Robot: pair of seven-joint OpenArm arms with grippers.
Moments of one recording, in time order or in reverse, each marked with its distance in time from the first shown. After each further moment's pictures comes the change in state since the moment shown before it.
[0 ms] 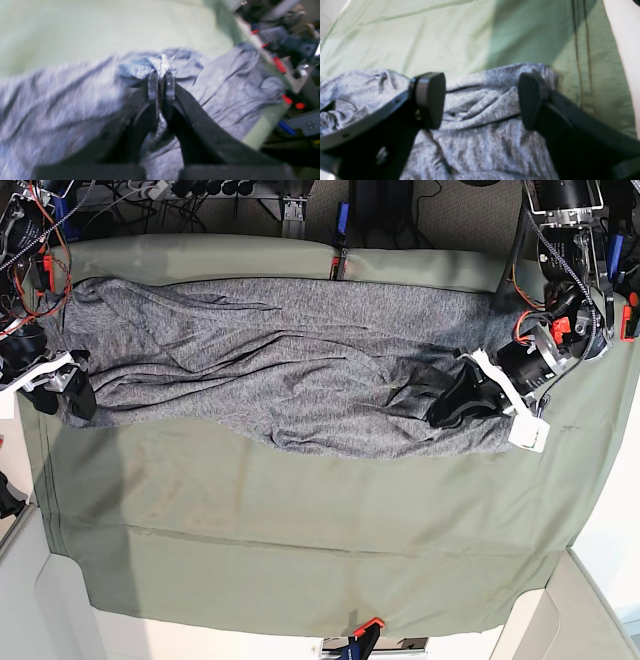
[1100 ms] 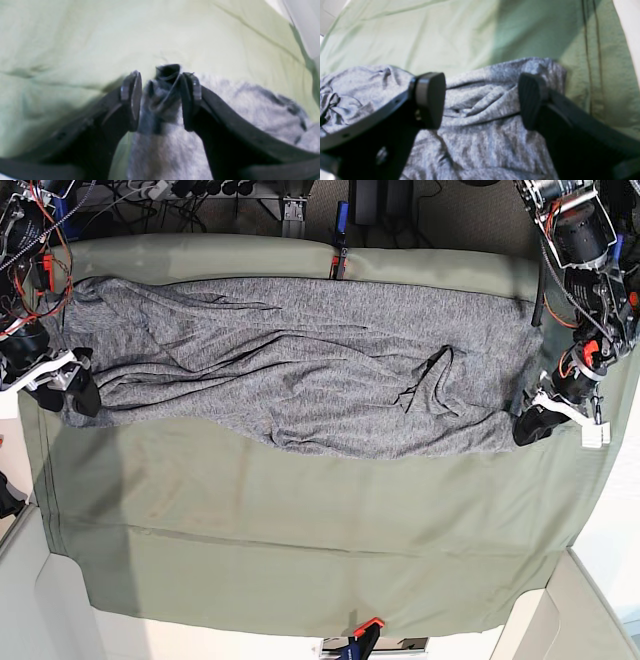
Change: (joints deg) left arm -13.8 -3.1 -13.1 -33.0 16.0 0.8 -15.0; right arm 0.0 0.0 0.0 0.0 1.4 0.0 -2.5
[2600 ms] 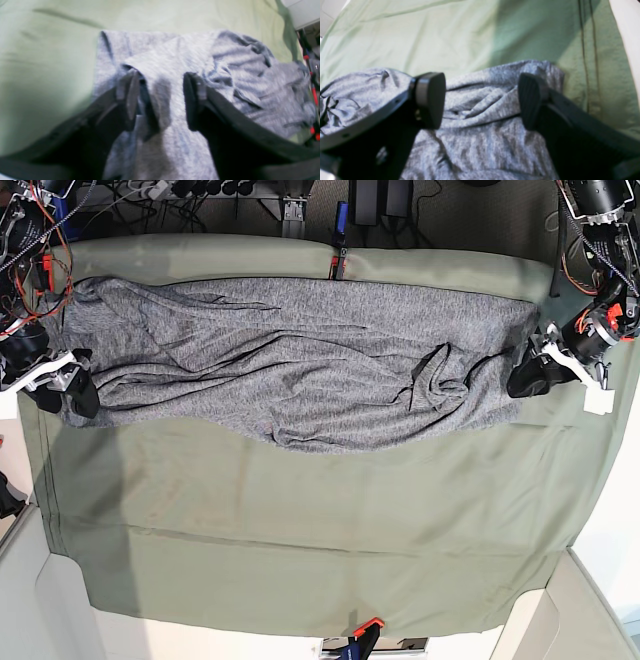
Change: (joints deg) left arm 14.2 -2.8 -2.1 15.3 -18.4 -0.7 18.3; right arm 0.0 0.0 0.0 0.0 -0.9 0.0 1.2
